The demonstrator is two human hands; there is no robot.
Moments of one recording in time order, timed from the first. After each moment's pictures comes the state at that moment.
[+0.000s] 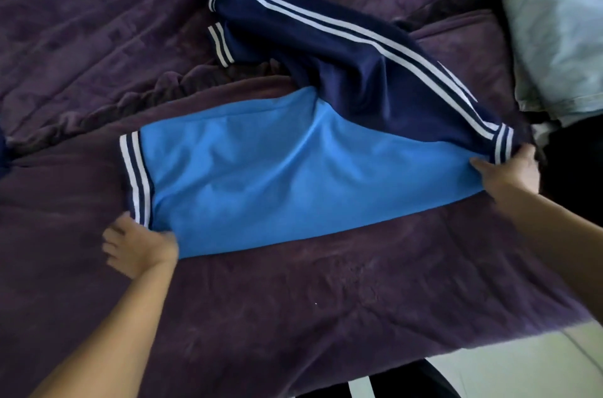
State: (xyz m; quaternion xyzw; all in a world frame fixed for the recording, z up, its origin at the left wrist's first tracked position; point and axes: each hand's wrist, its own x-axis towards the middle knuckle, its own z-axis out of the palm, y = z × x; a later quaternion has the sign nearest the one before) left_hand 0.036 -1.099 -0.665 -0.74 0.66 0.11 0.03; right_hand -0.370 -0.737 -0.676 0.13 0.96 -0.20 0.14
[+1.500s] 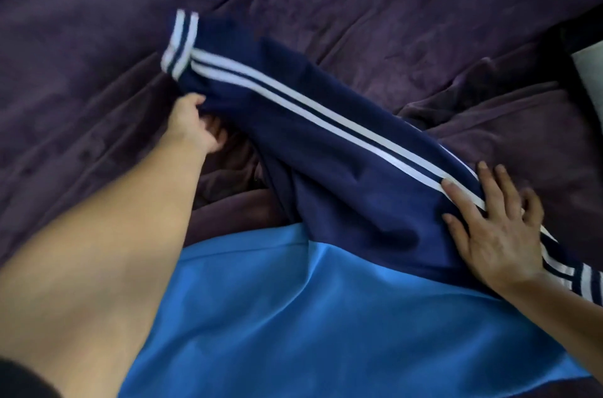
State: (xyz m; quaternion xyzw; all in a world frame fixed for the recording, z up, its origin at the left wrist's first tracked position) left_hand -0.377 -1.270 -0.676 -0.64 0.35 0.66 -0.15; right_hand -0.447 -0.837 -0.762 -0.33 0.94 -0.02 0.00
